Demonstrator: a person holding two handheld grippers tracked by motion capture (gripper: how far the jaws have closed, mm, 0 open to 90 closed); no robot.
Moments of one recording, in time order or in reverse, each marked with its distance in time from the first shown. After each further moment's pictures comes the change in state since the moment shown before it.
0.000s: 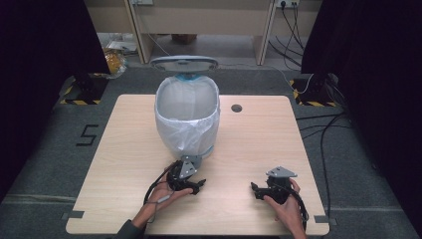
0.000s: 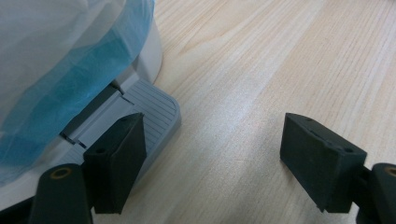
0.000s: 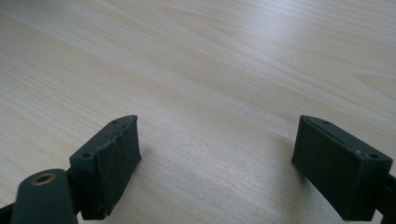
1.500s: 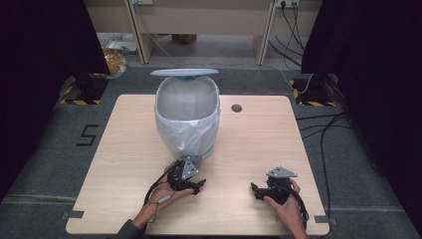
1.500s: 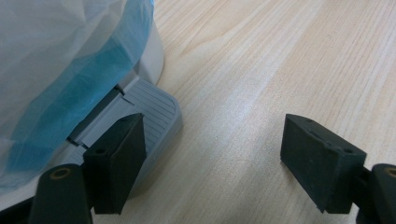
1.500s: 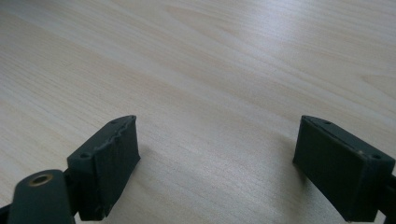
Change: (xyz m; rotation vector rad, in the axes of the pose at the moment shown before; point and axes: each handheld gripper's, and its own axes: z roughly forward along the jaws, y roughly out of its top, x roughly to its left) left arm -0.003 0.005 -0.001 0.021 0.031 0.041; right arm 0.000 0.000 0.000 0.003 0.006 -0.006
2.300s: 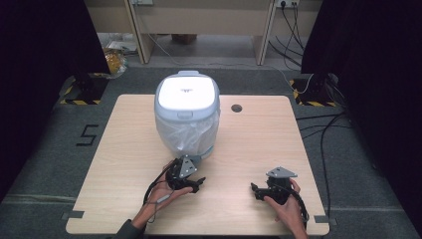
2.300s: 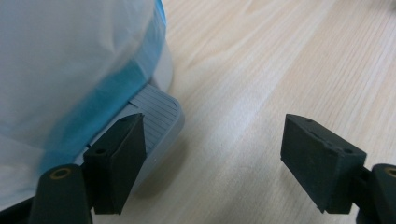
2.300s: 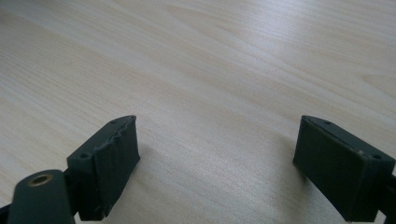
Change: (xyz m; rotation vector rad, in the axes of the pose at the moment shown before) left arm 0.003 0.007 -0.010 -0.025 0.002 -0.026; right arm 0.000 0.000 0.000 0.000 0.002 -0.005
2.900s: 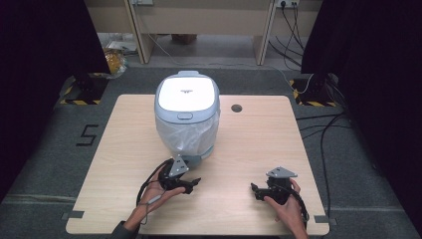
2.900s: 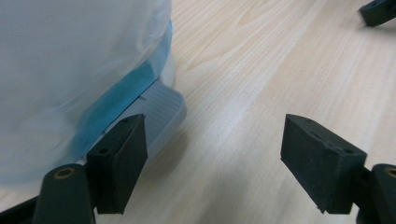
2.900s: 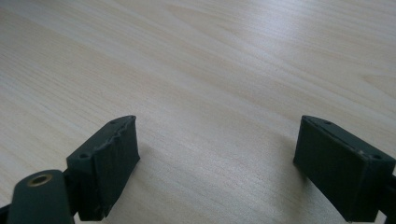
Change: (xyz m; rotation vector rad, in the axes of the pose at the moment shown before) left arm 0.011 -0.010 -0.030 -0.058 -0.065 -0.063; right arm 0.000 0.000 0.000 0.001 0.004 -0.003
